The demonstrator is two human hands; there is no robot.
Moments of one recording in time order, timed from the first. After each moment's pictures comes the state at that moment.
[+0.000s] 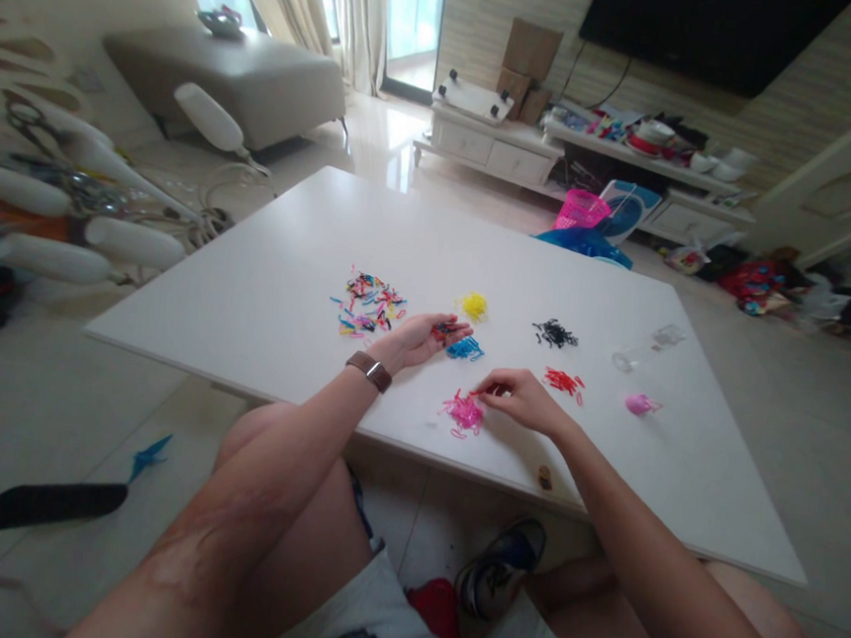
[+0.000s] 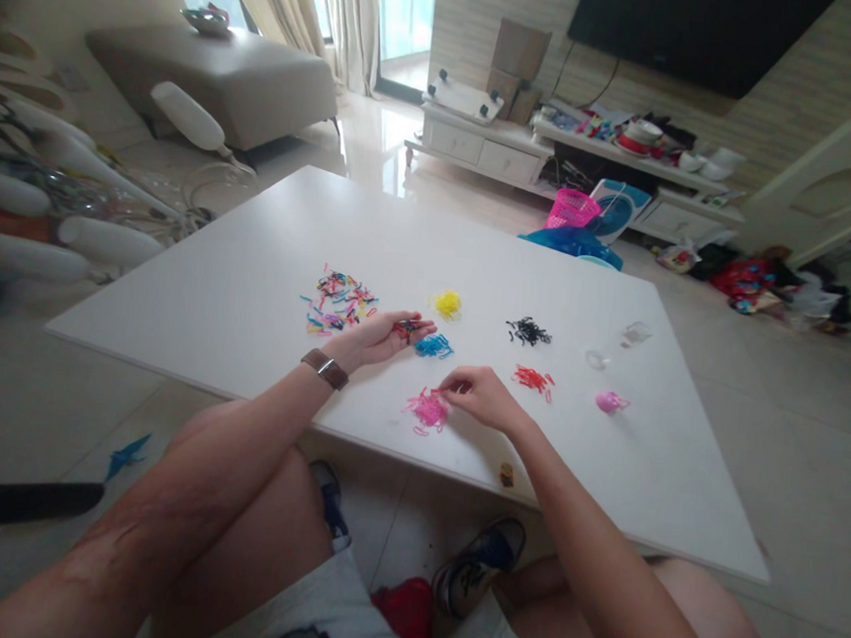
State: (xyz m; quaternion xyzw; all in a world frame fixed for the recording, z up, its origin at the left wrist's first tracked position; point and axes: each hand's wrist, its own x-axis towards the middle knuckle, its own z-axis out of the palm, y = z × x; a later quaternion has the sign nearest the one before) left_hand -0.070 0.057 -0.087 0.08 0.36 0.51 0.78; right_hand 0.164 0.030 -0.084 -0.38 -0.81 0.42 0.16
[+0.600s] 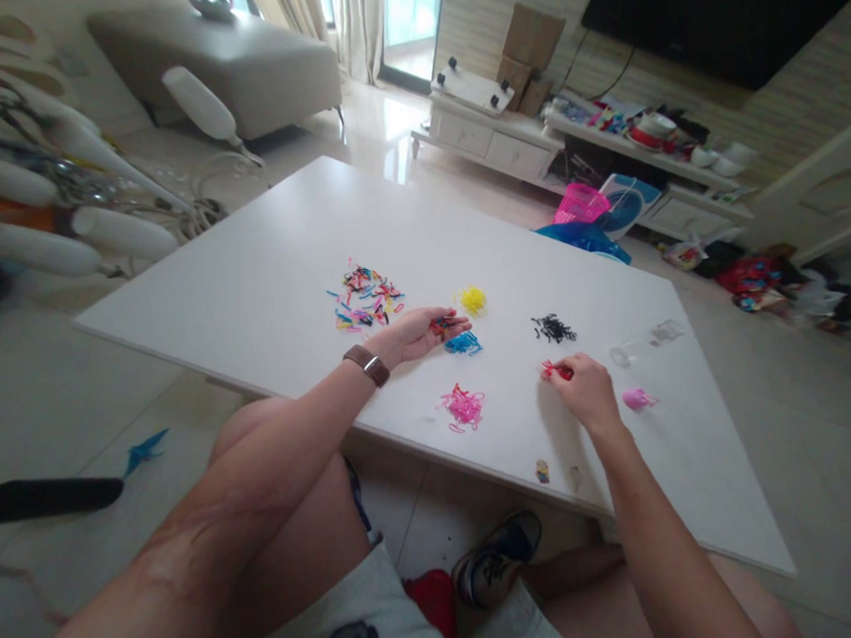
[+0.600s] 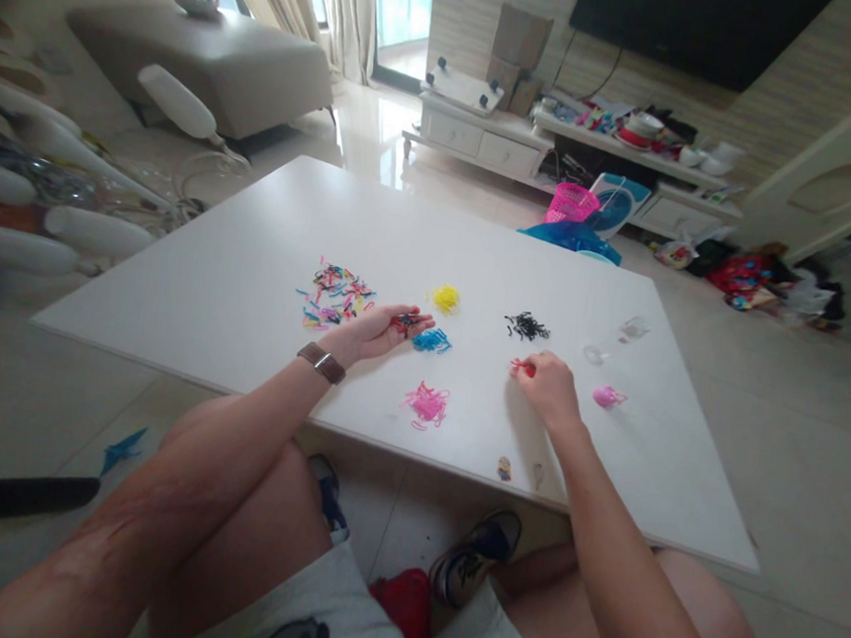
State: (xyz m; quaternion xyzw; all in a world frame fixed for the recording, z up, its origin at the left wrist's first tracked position) left_hand -0.071 0.060 -0.092 0.09 0.36 0.51 0.78; right_hand 0.251 0.060 -0.094 -0.58 -0.79 0.04 0.19
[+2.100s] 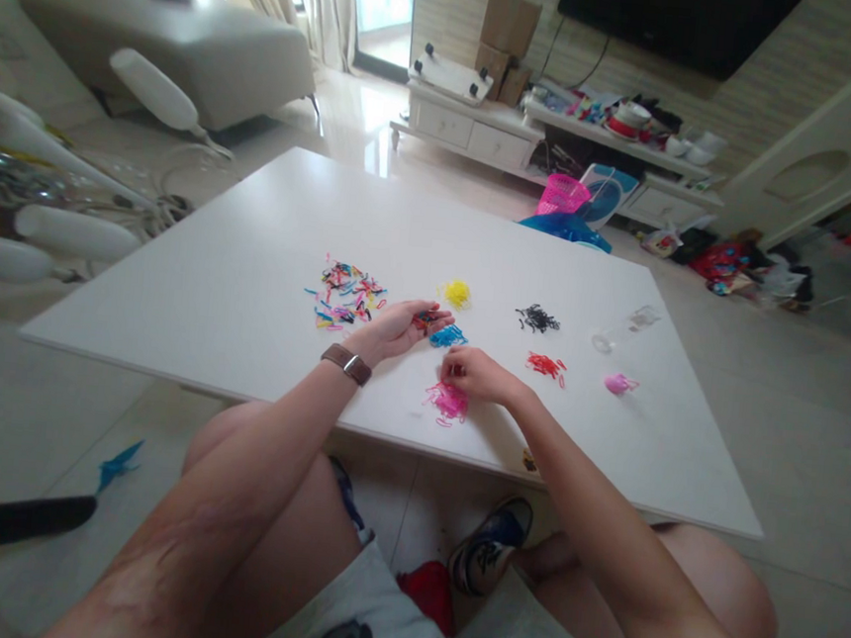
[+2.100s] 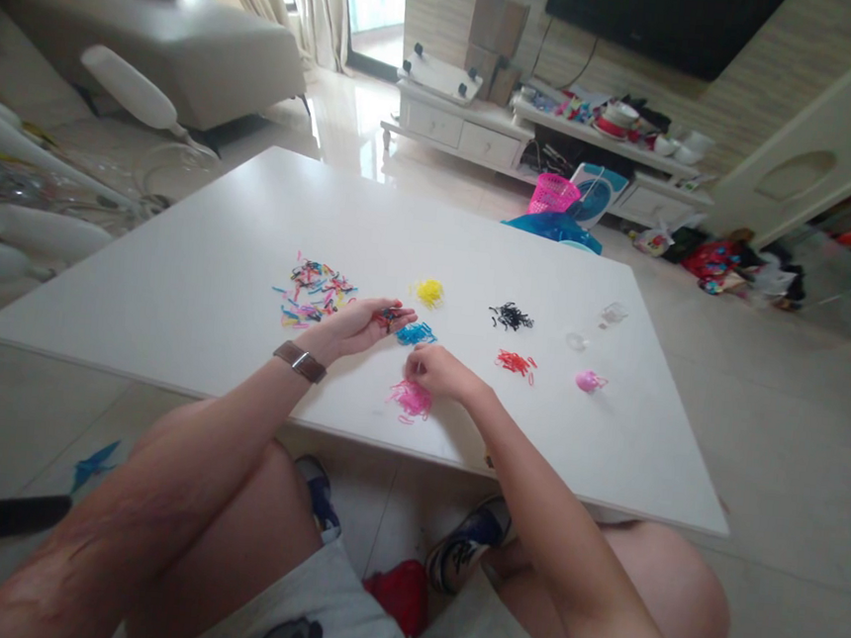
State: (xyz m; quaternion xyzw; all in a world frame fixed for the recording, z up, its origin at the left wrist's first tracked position) left_hand -0.067 0.053 -0.079 0.12 0.38 0.53 0.75; right_hand 0.123 0.048 -0.094 -0.33 -0.87 0.35 0.06
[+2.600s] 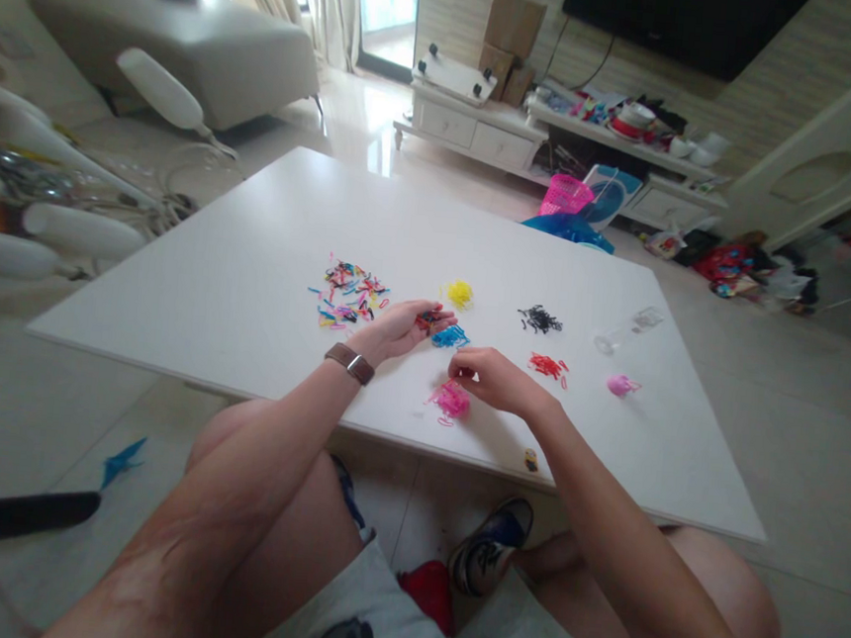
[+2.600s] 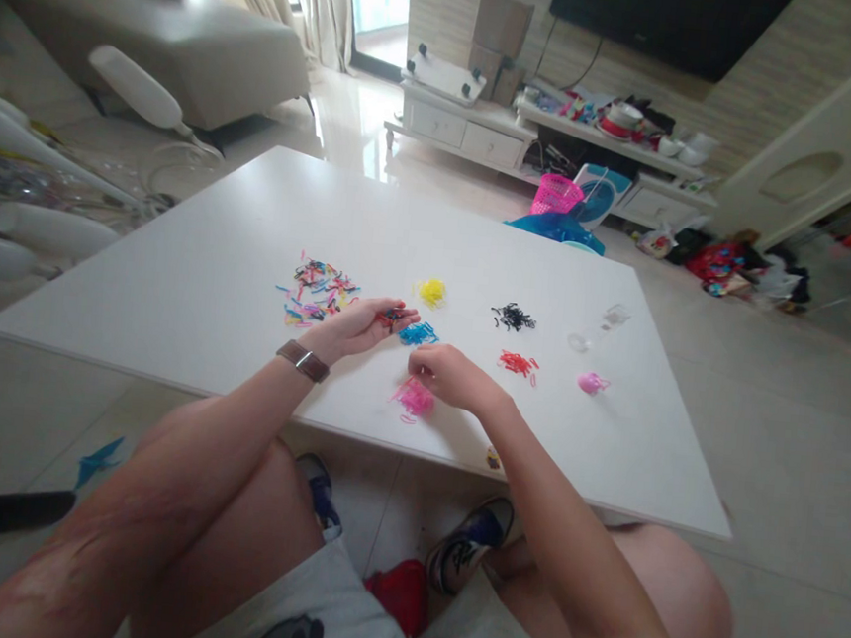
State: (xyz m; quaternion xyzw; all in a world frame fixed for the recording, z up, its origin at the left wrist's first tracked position) left_hand -0.068 0.053 -0.081 0.14 0.38 0.52 0.75; right_hand 0.133 0.029 -0.058 -0.26 -0.91 0.30 0.10
